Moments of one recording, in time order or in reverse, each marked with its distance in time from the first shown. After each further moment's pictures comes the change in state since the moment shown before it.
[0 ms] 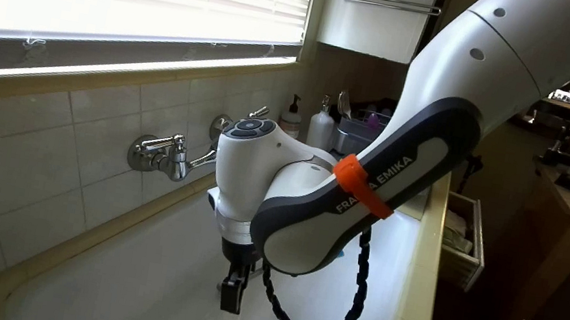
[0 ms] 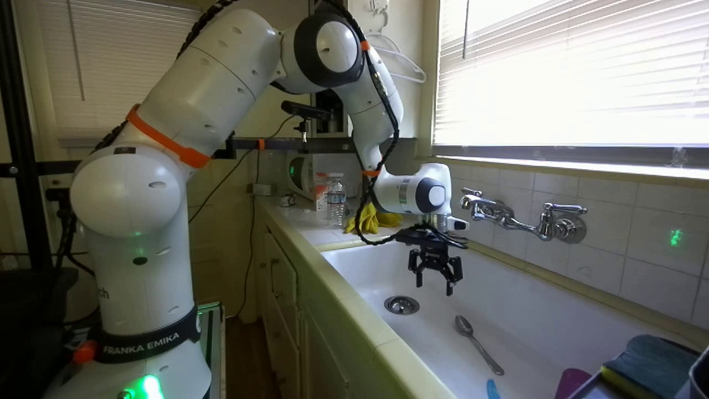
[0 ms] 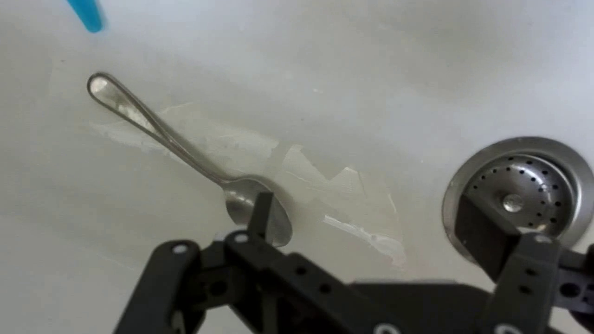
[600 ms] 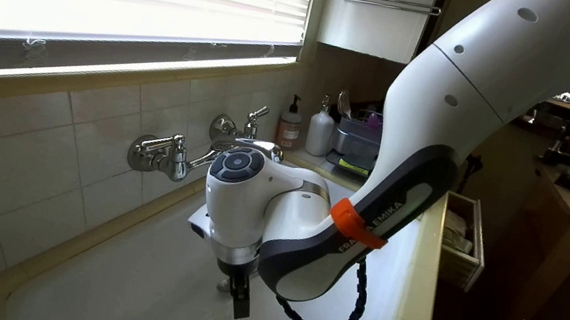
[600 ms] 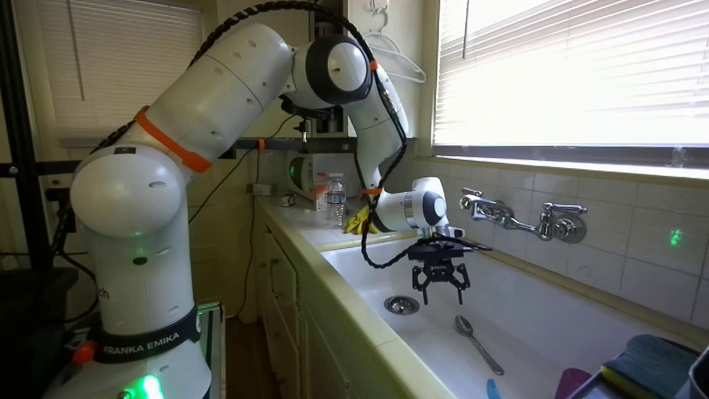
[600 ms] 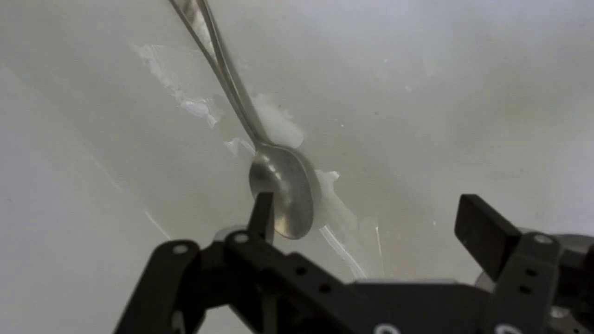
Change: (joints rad) arm 0.001 0.099 -0.008 0.057 -0.274 0.055 -0.194
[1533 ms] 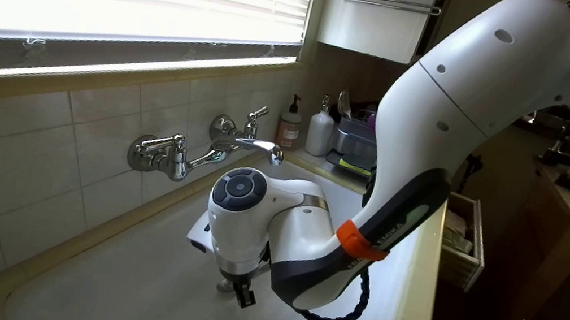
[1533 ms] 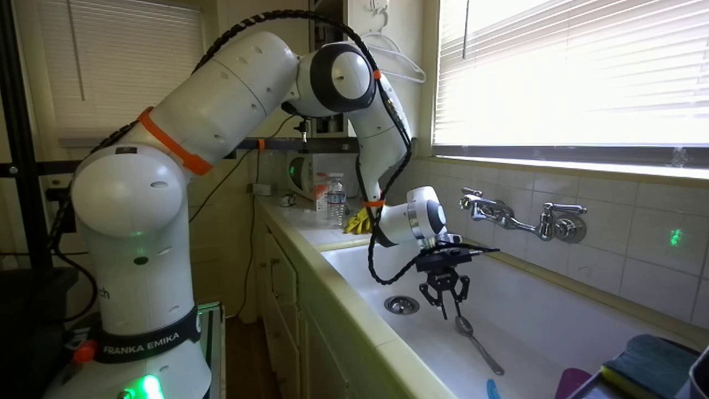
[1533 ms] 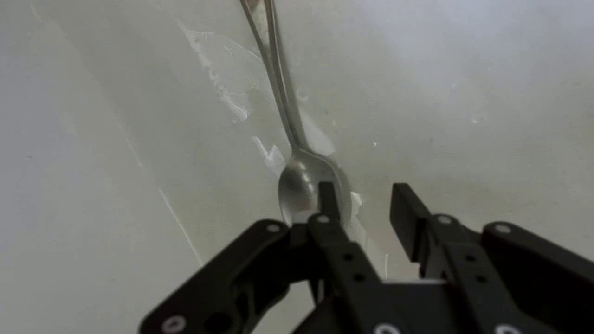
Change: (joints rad) arm 0.012 0.049 -0.034 0.015 -0.197 0.057 -0.012
